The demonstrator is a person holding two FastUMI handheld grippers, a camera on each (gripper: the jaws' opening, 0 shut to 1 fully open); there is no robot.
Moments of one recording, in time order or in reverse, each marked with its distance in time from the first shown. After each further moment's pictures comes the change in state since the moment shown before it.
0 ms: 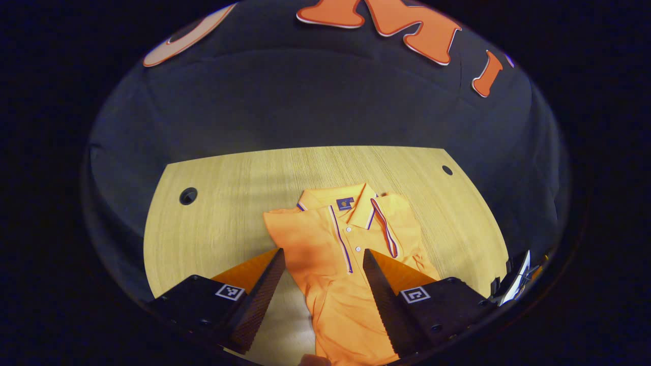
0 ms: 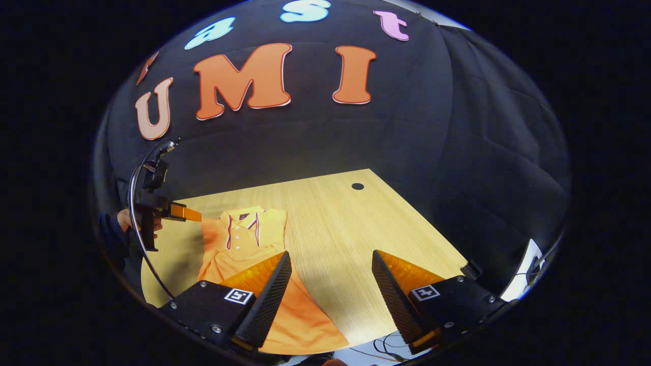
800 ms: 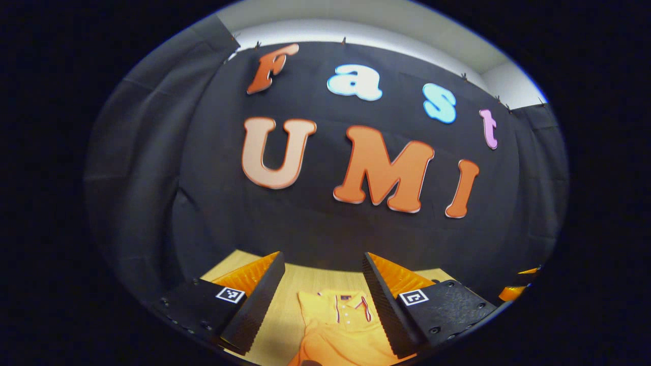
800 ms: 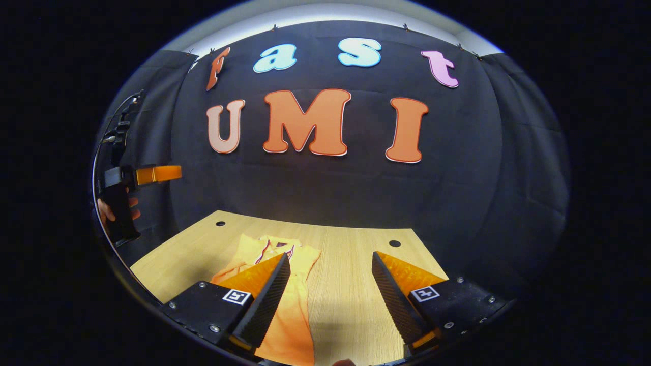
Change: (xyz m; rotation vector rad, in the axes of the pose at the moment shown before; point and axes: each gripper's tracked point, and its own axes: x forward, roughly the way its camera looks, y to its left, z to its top) left arm -0.264 -0.027 0.020 -0.077 -0.940 0.235; right arm -0.031 0.005 0.040 -0.186 -0.343 0.318
